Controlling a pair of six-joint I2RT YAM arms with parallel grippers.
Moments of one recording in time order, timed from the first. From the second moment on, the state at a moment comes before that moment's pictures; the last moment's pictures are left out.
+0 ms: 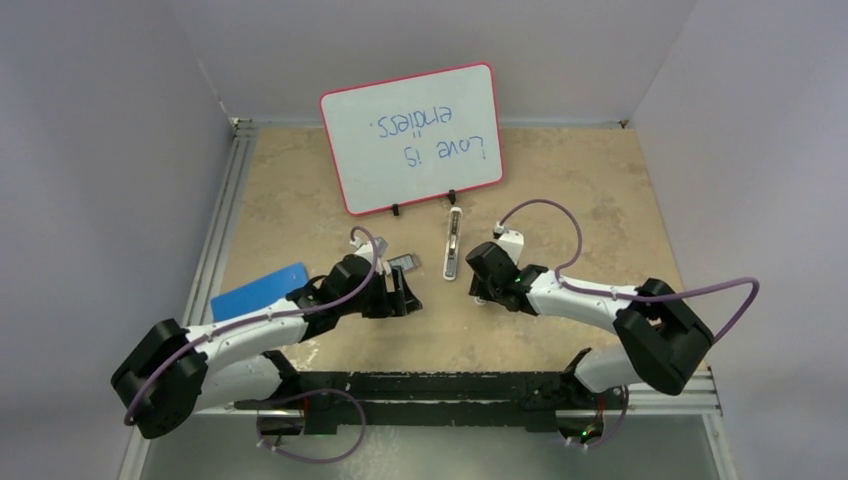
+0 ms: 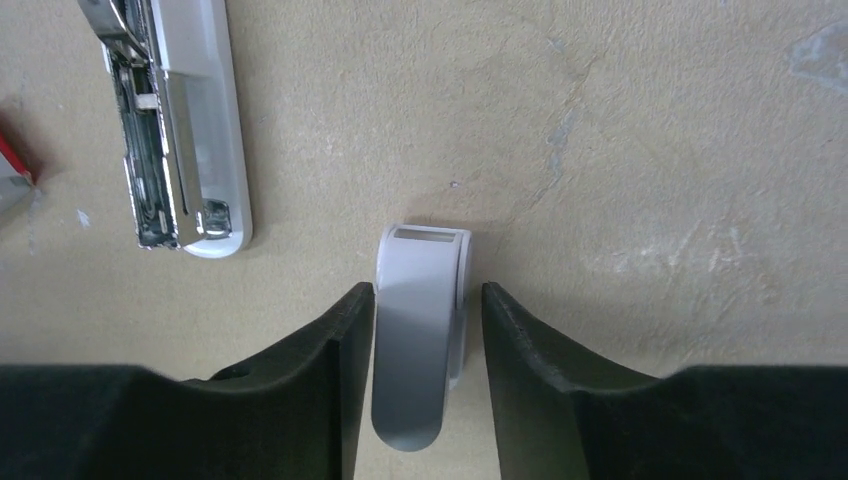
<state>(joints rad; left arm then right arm) -0.79 1.09 0.43 0.01 0.10 -0.83 0.78 1.40 0.63 -0.26 0.40 0.89</state>
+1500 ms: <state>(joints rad) -0.90 1.53 0.52 0.39 0.25 -0.96 0.86 1.38 0.71 -0.50 0.41 0.96</state>
